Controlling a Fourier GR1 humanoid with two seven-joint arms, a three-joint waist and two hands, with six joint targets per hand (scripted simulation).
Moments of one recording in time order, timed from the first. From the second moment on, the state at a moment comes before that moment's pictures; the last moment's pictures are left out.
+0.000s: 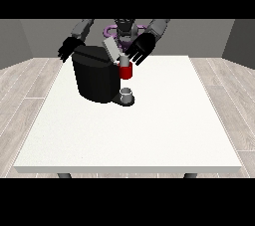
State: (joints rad) left arm -1.16 0.42 0.11 -0.63 -0.64 -0.13 -0.11; right arm -0.32 -0.04 -0.04 -1.38 -0.03 -0.16 -0.05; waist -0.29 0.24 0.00
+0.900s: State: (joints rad) left arm -1.16 0.42 0.12 -0.61 -0.66 -0.14 -0.12; right arm -0.30 -0.03 -0.03 -1.40 -0.02 -0.17 -0.05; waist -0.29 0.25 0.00
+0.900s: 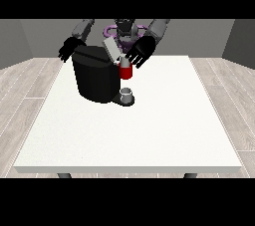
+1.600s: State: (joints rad) left arm -1.17 0.44 0.11 -0.62 -0.69 -0.15 -0.14; right arm -0.32 -0.05 -0.06 -1.37 -0.04 -0.17 -0.07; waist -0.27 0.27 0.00
